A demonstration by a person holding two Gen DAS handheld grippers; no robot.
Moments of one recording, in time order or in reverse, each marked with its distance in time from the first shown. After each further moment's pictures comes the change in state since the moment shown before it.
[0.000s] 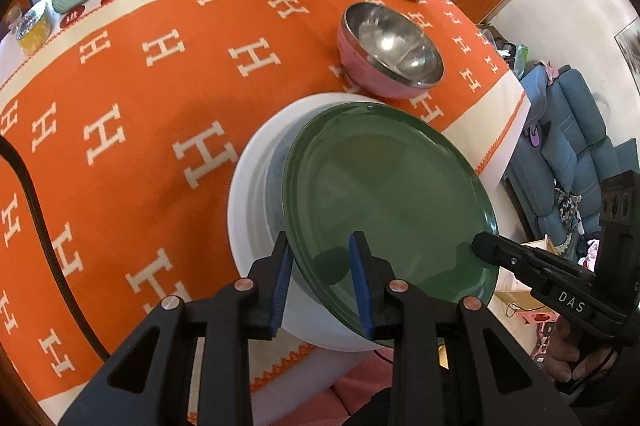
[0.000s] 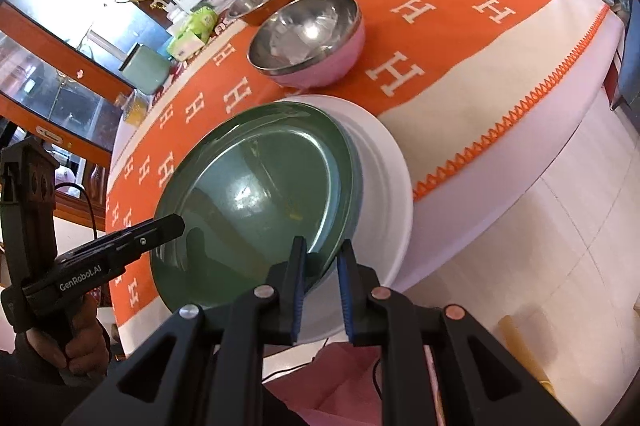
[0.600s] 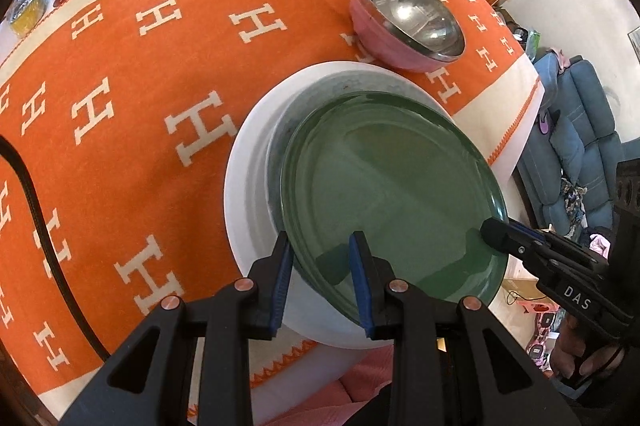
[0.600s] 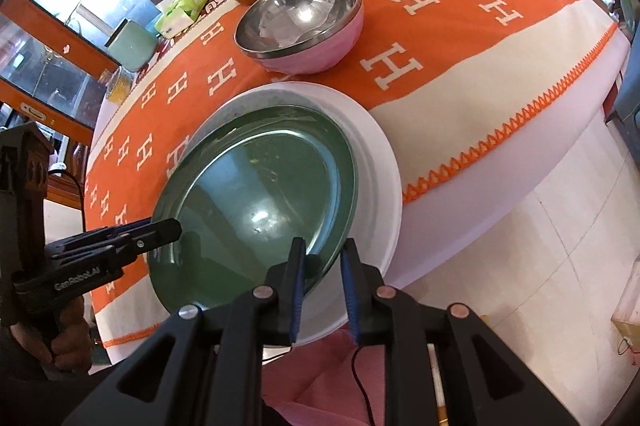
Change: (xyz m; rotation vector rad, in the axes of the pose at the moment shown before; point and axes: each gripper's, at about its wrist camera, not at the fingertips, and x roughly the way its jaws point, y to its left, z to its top) left arm 0.023 0.006 0.002 -0.016 0.095 0.021; right arm 0.013 0.007 0.007 -0.056 0.051 -0.075
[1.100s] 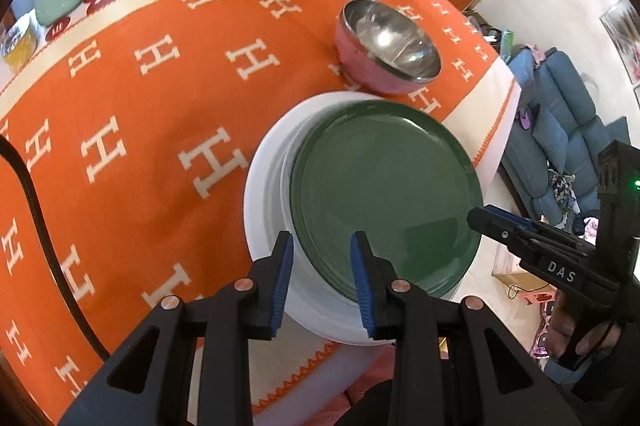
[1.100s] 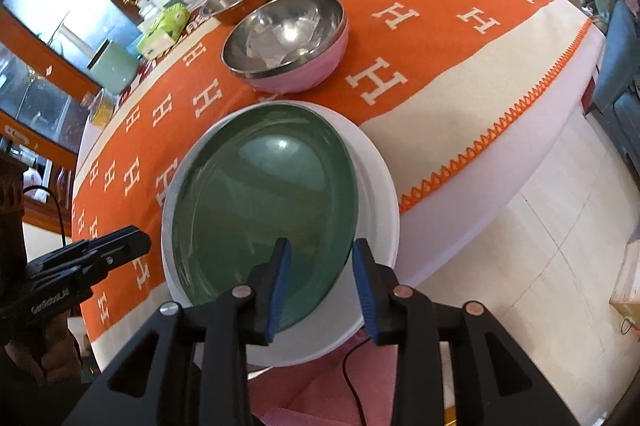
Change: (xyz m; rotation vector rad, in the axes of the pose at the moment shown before) left arm -0.026 0.011 0.003 0.098 -0.084 -0.052; right arm -0.005 0.011 -0.003 0.075 -0.082 -0.077
